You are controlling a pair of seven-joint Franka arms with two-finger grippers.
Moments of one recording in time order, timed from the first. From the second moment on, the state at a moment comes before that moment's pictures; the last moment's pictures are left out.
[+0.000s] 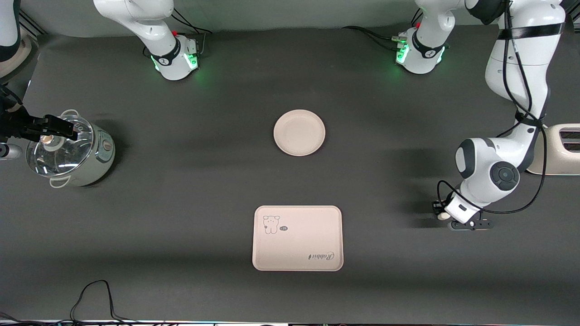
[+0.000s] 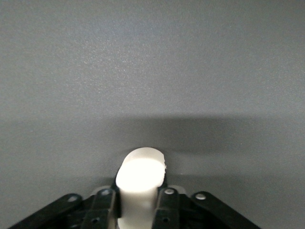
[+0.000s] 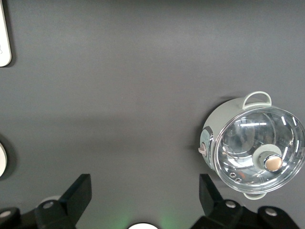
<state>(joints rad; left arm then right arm) -0.01 0.63 0.00 -1.88 -0.01 2.59 -0.03 -0.05 0.06 -0.01 -1.56 -0.02 1.50 -0.06</state>
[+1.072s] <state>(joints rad) -0.03 0.11 -0.15 -1.70 -0.09 1.67 -0.29 -0.05 0.06 -0.01 -1.56 -0.01 1.50 -0.06</state>
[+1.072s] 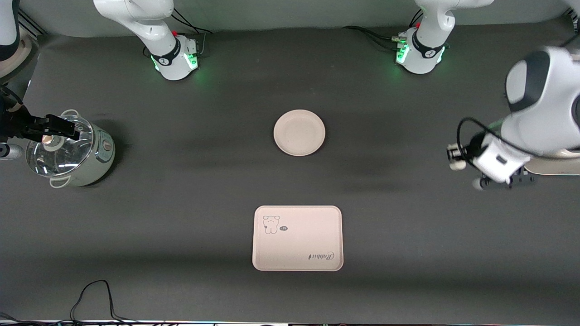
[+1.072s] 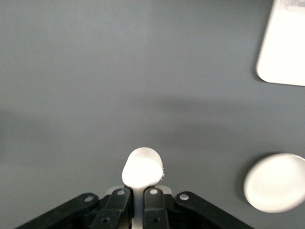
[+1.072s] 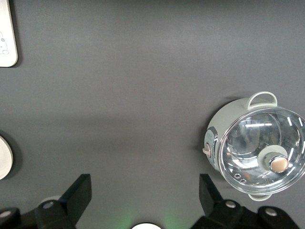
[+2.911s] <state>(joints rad) -0.37 0.67 -0.56 -1.79 0.28 2.27 -1.24 -0.05 0.06 -0.01 -1.56 -0.01 1.50 -0.06</state>
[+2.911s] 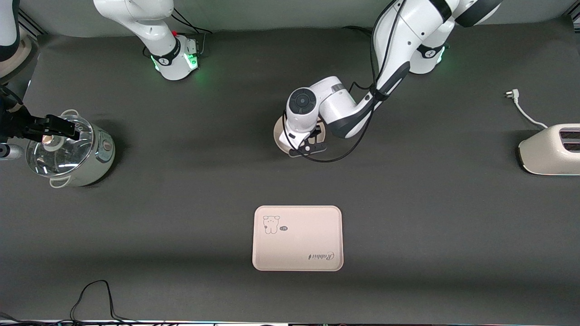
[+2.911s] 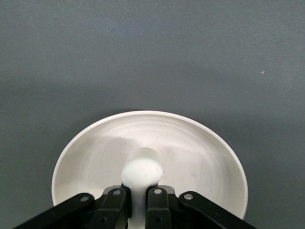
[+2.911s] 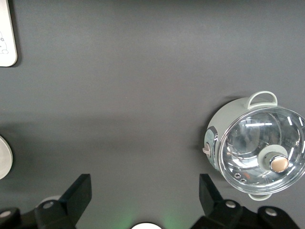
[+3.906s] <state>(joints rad) -0.40 0.69 -0.55 -1.80 0.32 2.27 -1.27 -0.05 0.06 -0.01 -1.56 -0.01 1.50 -0.06</state>
